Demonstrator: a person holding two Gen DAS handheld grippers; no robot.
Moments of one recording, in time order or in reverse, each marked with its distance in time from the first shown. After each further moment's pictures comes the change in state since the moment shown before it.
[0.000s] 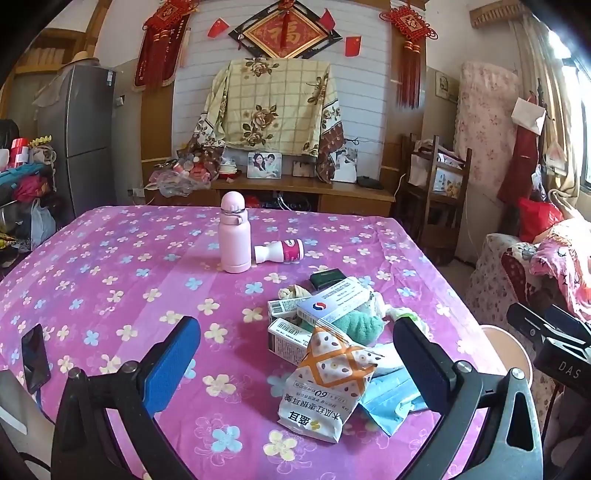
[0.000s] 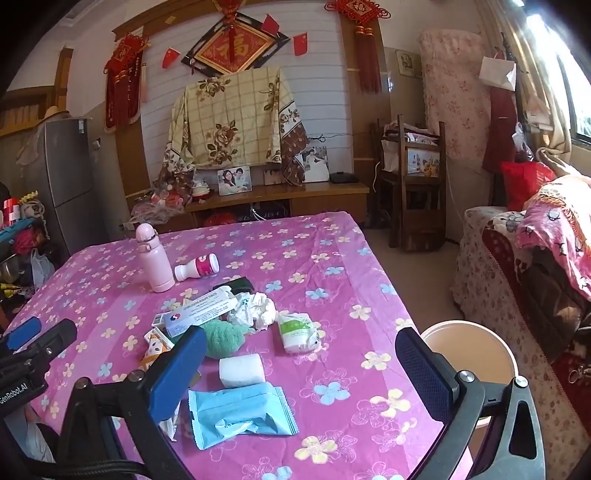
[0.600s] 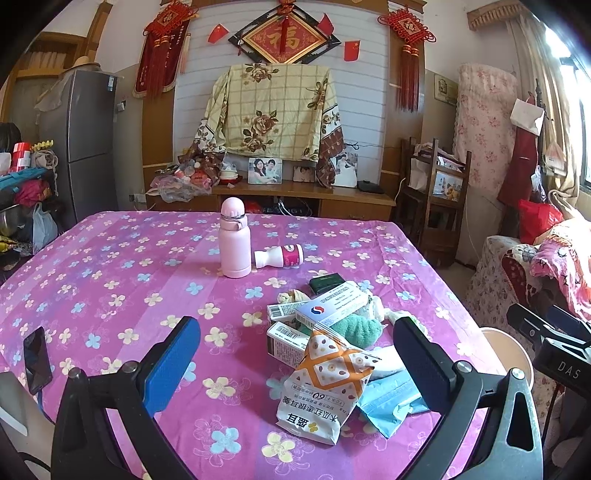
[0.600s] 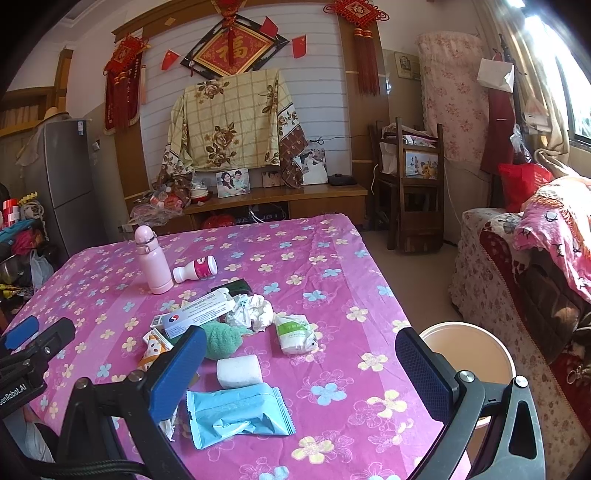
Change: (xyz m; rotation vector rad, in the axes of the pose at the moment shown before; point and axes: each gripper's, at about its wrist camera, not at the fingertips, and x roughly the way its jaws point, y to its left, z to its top) left arm -0.006 -0.004 0.002 0.012 -0.019 0.005; right arm -0.004 -0.003 0.000 -0.008 -0.004 -0.004
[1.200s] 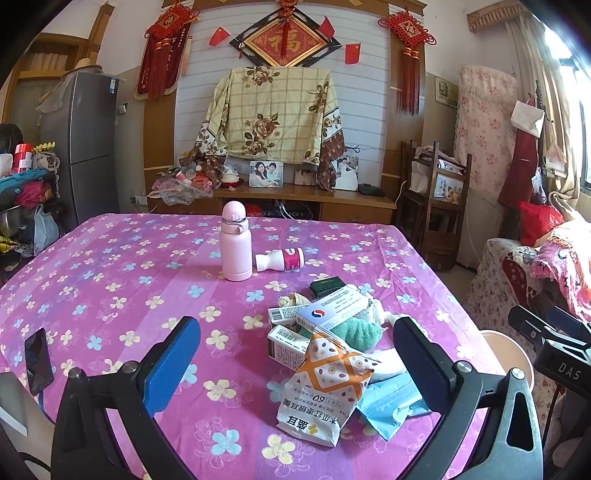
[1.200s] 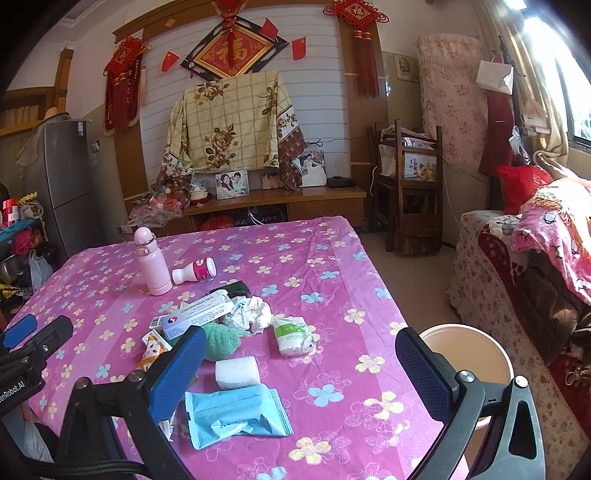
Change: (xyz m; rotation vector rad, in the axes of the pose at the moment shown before) left arm -0.002 -0.001 0.001 -0.001 -0.013 0.001; right arm -0.002 0.003 0.001 -0.004 -0.008 -0.011
